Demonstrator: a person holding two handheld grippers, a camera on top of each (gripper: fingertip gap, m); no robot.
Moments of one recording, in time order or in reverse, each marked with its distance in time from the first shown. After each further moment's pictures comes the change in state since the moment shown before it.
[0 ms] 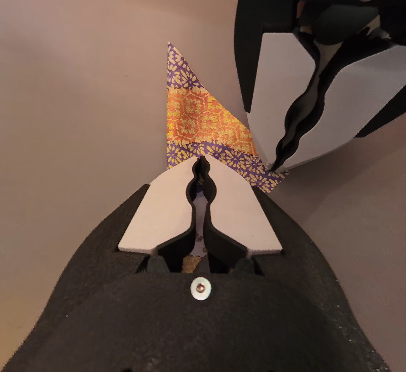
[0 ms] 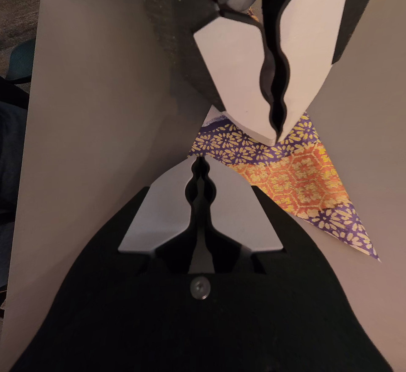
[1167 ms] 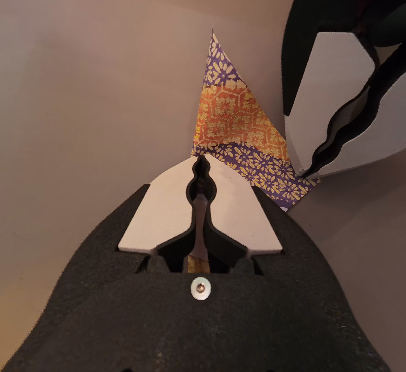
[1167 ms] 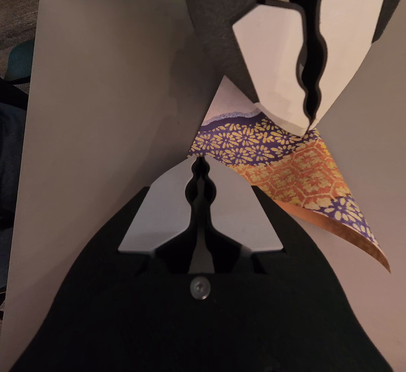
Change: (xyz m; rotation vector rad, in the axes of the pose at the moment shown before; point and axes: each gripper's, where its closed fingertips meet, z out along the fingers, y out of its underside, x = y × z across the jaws) left arm -0.021 0.006 -0.004 0.000 -0.079 -0.014; right arm 0.000 0.000 0.000 0.002 0.004 0.000
